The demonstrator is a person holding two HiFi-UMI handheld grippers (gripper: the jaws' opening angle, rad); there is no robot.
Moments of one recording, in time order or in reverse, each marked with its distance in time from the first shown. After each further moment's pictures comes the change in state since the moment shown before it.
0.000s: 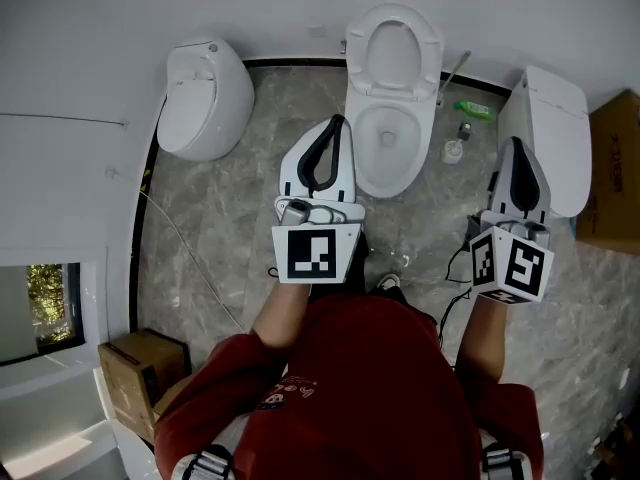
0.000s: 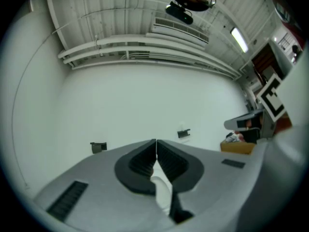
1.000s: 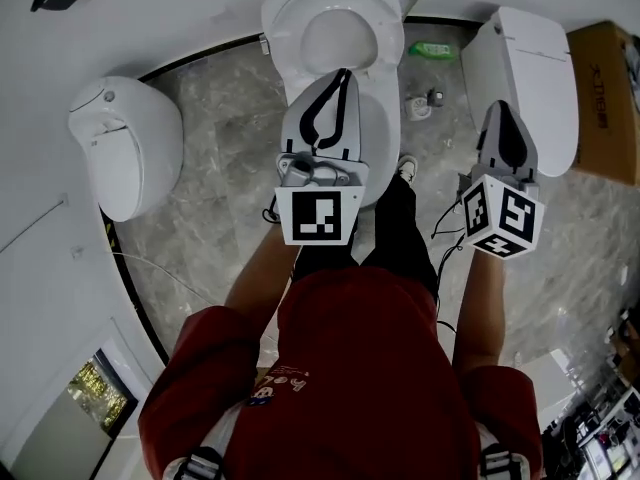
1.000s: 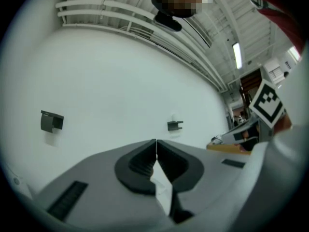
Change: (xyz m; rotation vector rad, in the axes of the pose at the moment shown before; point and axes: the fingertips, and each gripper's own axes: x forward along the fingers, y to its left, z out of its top) left arm 0.315 0.007 -0.138 -0.092 -0.032 -0.325; right arm 0.242 -0.082 -0.165 -0.032 0.355 -0.285
